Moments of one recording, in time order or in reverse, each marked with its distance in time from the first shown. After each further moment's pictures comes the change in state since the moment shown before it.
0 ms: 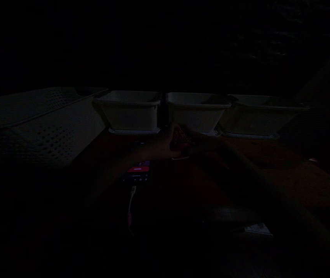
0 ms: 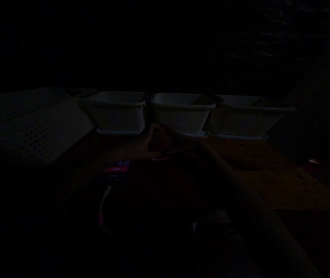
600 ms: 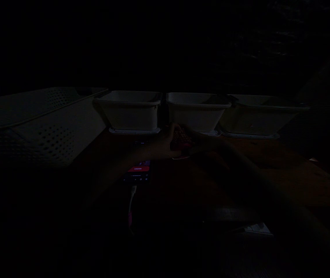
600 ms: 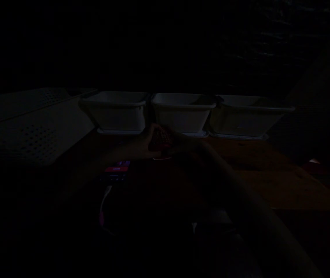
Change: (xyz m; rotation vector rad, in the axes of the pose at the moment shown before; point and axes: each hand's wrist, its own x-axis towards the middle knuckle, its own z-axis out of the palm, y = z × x) left_hand 0.000 0.000 -0.001 -0.012 -0.020 0.013; right_hand 0.001 -0.002 0.000 -0.020 -0.016 -0.016
